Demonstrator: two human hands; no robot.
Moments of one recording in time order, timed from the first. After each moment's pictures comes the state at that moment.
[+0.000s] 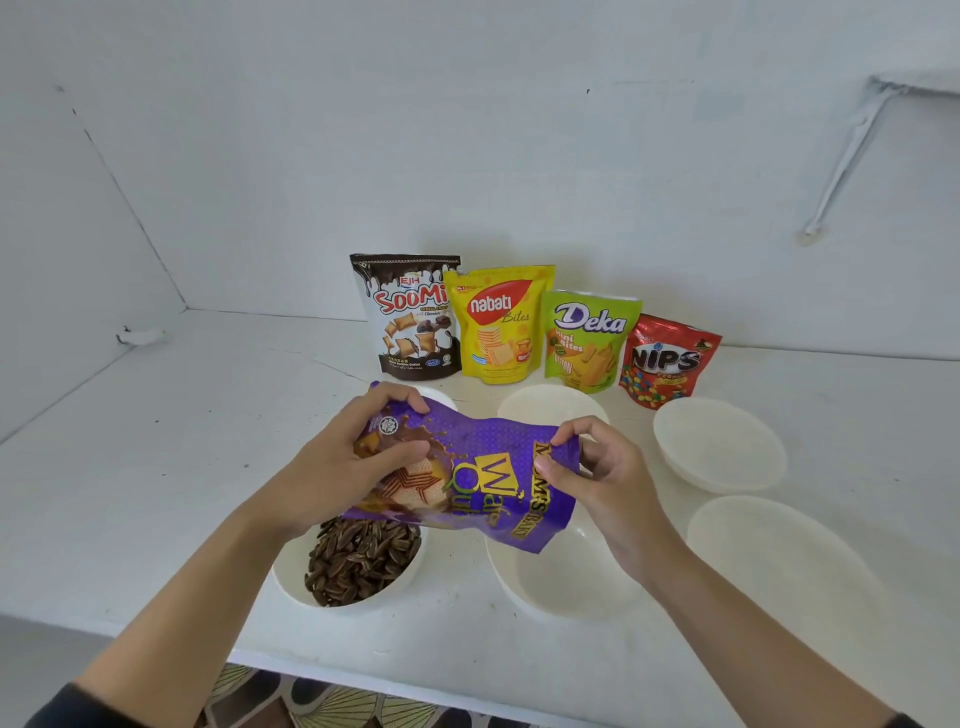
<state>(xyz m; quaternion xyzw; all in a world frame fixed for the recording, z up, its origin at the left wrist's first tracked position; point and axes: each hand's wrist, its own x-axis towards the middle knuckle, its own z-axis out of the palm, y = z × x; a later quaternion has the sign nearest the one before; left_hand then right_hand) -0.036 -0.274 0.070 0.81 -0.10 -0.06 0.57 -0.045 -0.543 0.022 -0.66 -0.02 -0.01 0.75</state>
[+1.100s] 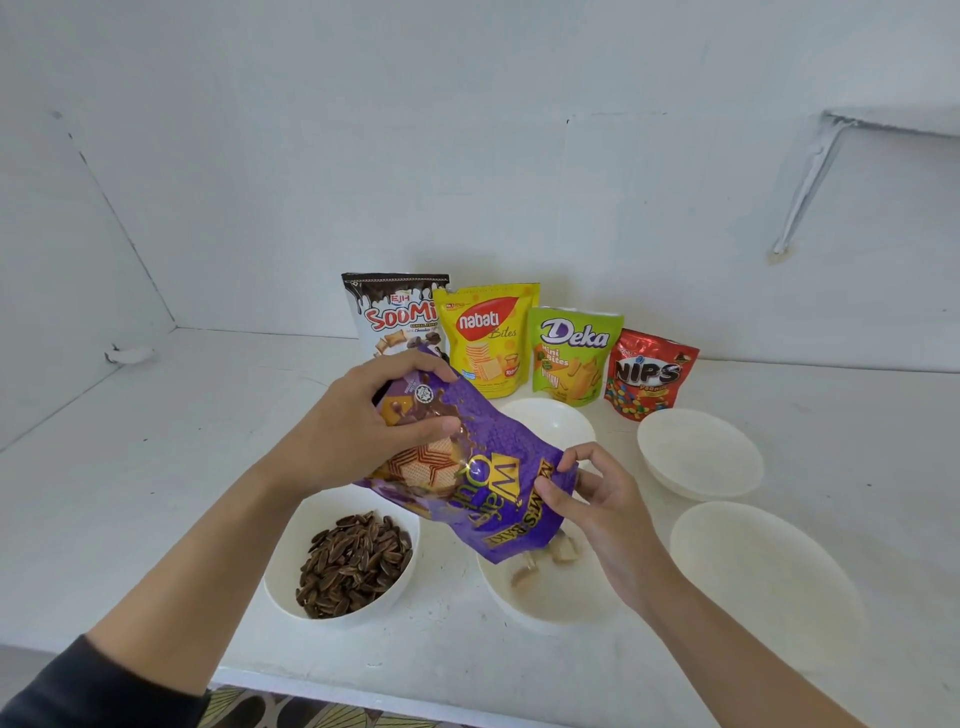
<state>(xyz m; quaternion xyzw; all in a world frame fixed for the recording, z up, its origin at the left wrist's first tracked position) -0.028 -0.299 0.119 0.83 -0.19 0.00 0.53 -0.060 -0.550 0.013 -0.63 0.01 0.01 0.77</state>
